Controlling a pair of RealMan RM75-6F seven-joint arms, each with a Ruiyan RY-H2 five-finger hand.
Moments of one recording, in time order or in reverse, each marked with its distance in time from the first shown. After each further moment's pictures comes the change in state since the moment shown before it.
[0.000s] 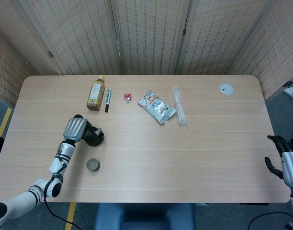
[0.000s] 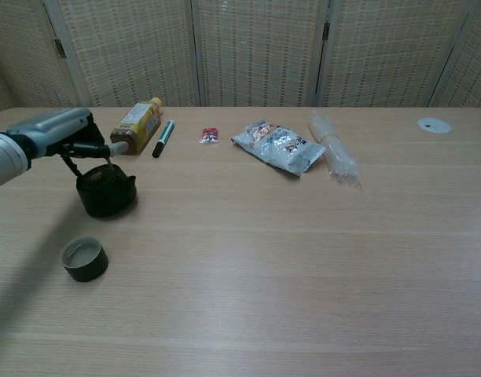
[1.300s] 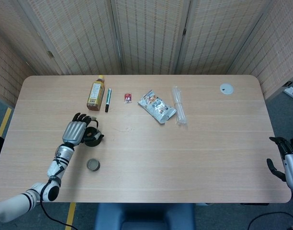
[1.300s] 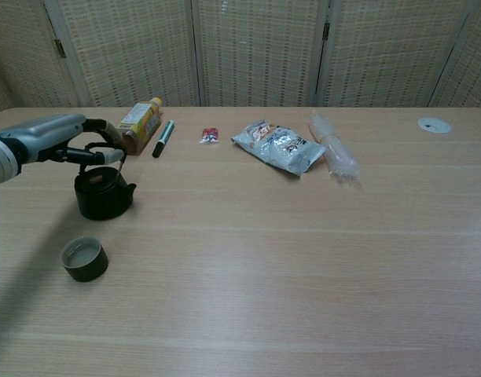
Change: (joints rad) left arm 0.027 0.089 0.001 -0.187 -0.085 -0.016 0.139; right arm -0.020 0.007 -0.007 0.005 -0.021 0.033 0.021
